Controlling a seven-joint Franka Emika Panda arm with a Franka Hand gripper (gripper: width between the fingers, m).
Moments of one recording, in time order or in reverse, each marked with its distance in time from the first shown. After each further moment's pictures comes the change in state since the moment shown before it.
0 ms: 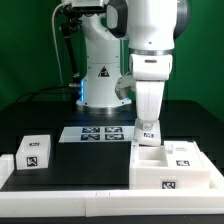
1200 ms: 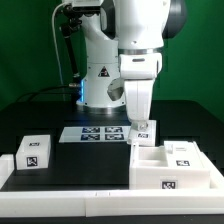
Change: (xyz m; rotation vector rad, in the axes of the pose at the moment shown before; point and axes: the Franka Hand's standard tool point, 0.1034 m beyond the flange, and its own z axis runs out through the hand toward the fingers) arm -0.010 0.008 -0.002 -0.017 0.063 0.039
